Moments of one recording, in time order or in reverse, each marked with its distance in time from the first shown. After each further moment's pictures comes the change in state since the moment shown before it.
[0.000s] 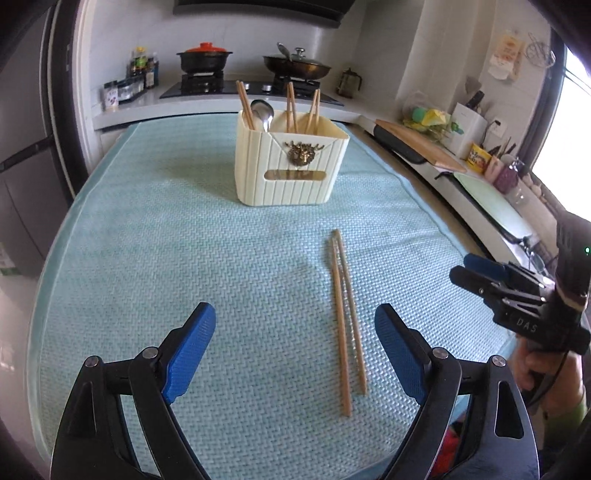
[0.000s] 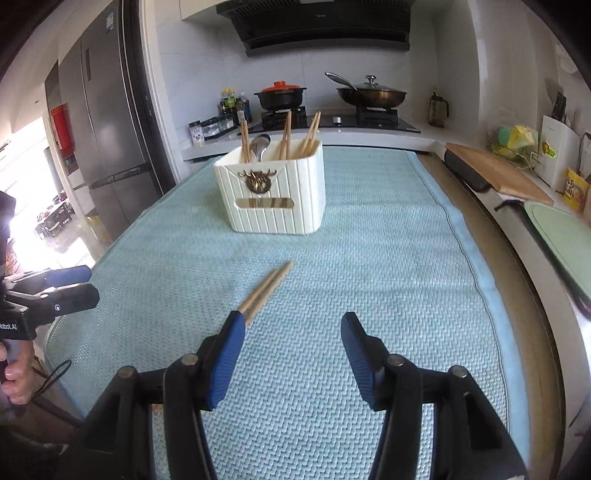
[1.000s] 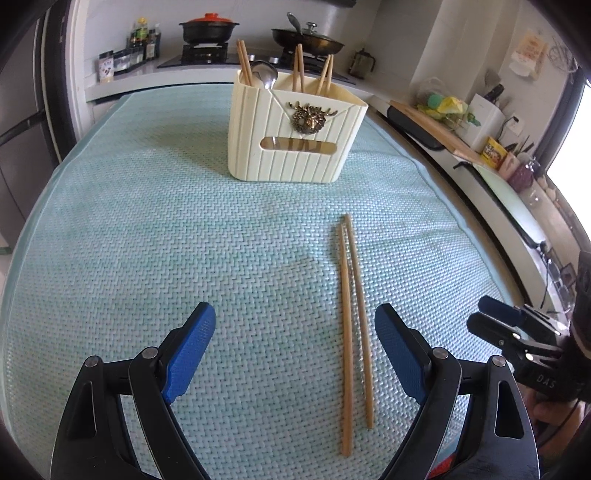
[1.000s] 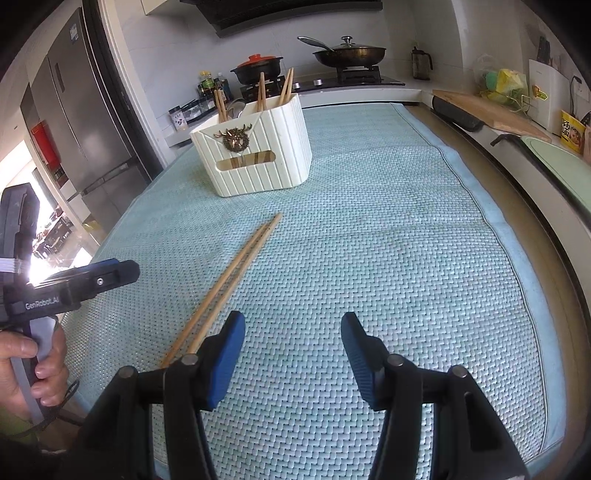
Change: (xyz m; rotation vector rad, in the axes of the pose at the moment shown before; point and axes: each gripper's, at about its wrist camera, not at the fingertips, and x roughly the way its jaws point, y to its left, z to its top) left arm 0.063 -0.006 0.006 -0.039 0.075 0.005; right arm 0.019 -0.014 -0.031 0.115 0.102 0.027
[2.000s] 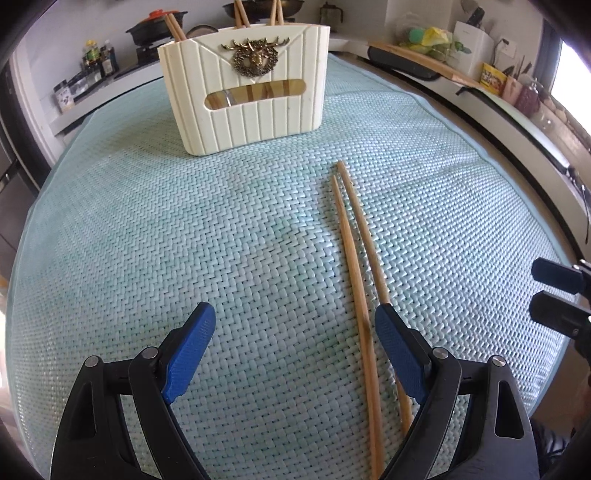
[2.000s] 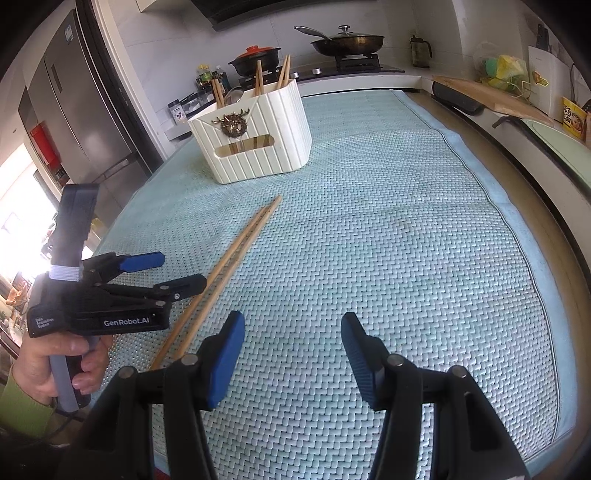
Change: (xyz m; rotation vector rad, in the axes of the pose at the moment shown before) left arm 0.065 -0.028 -0.009 0.225 0.120 0.085; right arm 0.003 -0.006 -0.010 0.027 0.029 0.019
